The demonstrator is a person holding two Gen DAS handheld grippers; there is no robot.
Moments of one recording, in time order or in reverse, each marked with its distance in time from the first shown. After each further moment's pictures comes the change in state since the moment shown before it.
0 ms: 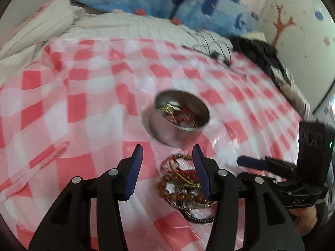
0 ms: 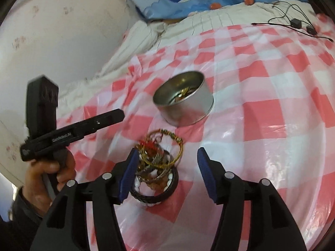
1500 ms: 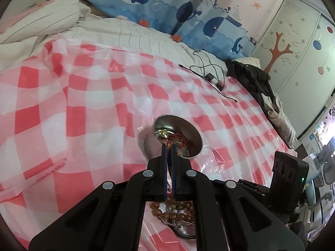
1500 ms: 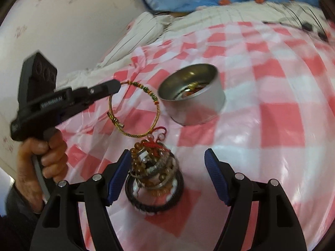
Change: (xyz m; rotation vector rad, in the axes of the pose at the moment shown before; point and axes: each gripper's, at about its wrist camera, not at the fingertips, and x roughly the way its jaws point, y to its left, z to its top) left arm -0.014 0.025 0.024 -0.143 -0.117 -0.113; right arm 0.028 0.015 0.008 -0.104 0.030 -0.004
